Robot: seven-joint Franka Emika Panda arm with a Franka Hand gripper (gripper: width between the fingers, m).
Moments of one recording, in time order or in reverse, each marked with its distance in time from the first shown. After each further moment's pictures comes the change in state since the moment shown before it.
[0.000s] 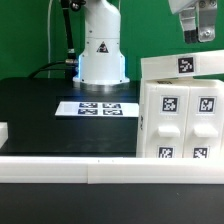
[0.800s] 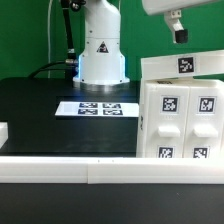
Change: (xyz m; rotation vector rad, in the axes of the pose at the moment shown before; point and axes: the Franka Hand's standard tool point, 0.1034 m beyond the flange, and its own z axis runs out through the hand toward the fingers) arm -0.012 -0.008 -0.004 -0.007 -0.005 -0.727
